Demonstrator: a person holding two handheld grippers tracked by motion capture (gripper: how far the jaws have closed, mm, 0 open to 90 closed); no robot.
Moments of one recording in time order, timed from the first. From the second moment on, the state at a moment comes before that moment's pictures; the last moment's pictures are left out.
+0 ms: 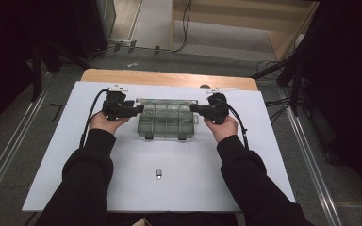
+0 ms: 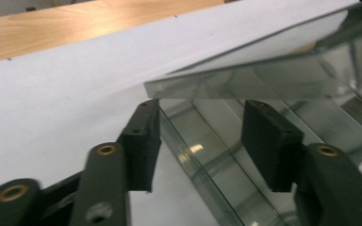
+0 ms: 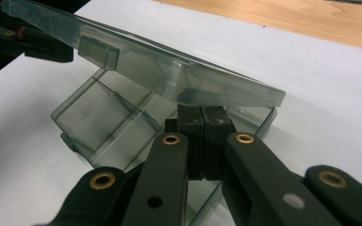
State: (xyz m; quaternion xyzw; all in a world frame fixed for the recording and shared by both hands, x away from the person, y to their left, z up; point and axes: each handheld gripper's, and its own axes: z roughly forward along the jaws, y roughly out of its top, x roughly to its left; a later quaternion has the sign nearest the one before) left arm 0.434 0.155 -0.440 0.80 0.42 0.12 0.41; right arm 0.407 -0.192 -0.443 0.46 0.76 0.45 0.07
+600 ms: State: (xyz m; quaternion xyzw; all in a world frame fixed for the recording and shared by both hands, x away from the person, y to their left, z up) left arm 0.438 0.152 -0.438 0.79 0.43 0.12 0.42; right arm 0.400 -0.199 -0.446 0.46 0.76 0.45 0.08
